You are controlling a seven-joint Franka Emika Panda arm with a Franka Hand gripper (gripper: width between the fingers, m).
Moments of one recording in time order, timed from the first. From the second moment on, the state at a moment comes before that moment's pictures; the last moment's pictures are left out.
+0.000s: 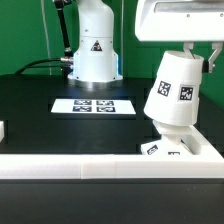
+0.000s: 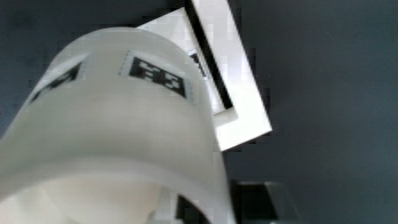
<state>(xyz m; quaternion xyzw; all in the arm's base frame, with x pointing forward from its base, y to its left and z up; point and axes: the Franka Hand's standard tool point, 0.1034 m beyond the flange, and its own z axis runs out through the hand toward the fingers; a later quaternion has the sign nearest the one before) 0.623 0.126 0.153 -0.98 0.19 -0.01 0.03</state>
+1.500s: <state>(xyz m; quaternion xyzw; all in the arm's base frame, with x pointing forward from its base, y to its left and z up) 0.624 0.101 0.175 -0.99 0.14 0.04 -0.03</state>
